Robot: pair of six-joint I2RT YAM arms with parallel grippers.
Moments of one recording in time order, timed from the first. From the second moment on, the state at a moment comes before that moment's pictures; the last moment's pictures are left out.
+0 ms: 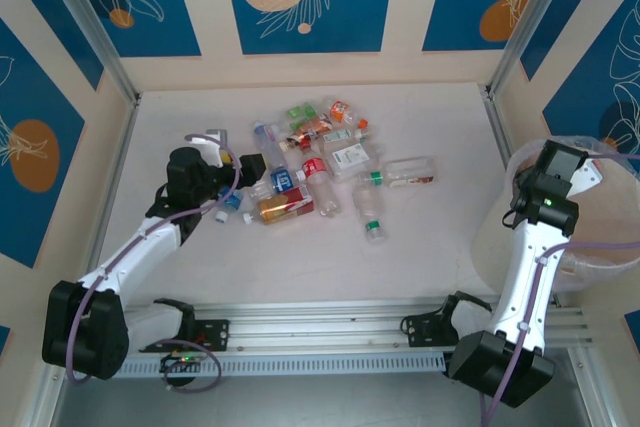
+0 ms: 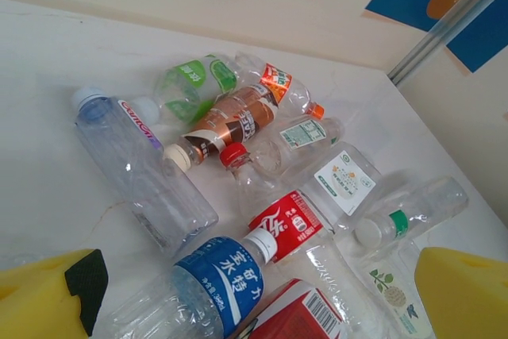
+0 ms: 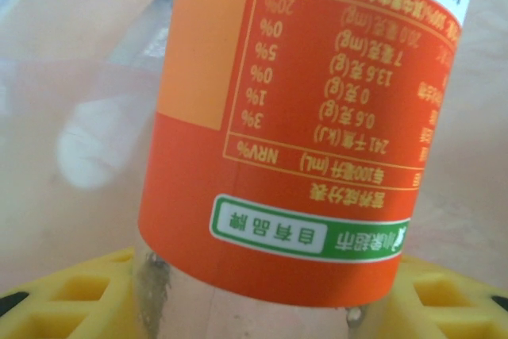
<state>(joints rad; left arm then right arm) -0.25 1.15 0.67 0.15 0.31 -0.40 -0.47 0.95 1.06 -0.84 0.25 0.60</state>
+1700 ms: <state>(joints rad) -0.25 1.14 0.68 -0.09 -0.08 -0.54 -0.20 0.78 1.20 -0.78 0.24 0.59</state>
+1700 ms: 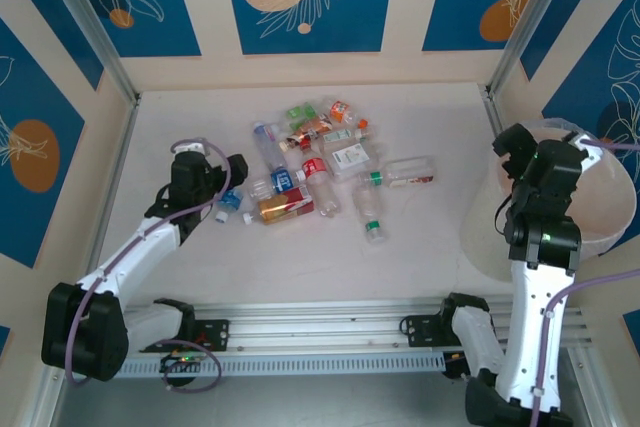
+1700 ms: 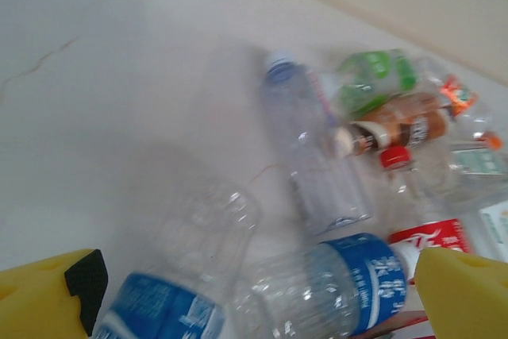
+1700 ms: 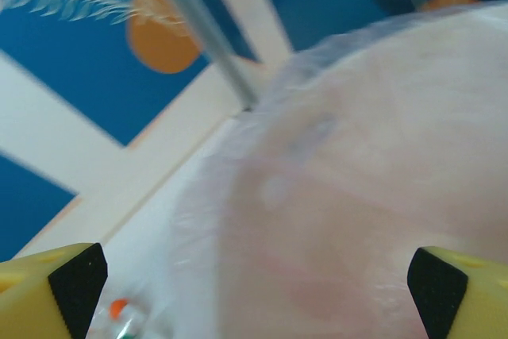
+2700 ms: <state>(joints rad) -0.33 1.30 0.83 -0.46 -0.15 -0.86 0.32 1.01 0.93 -0.17 -0.39 0.22</state>
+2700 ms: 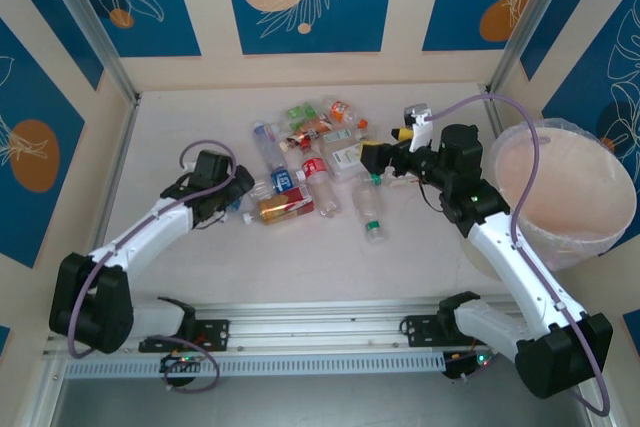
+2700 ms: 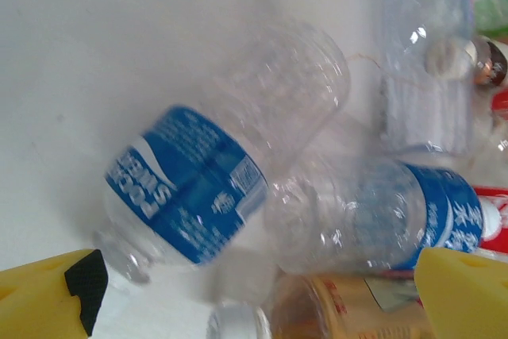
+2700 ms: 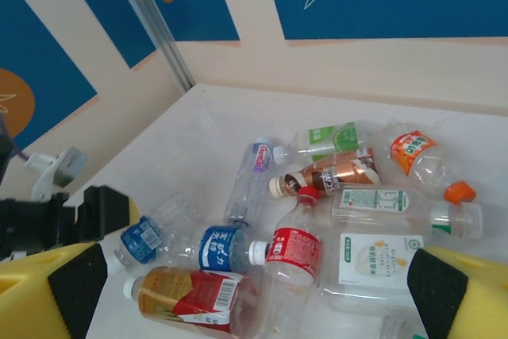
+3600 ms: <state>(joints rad) -0.29 1.64 0.95 -0.56 -0.11 -0.23 0.33 1.01 0.92 -0.20 -0.30 0.16</state>
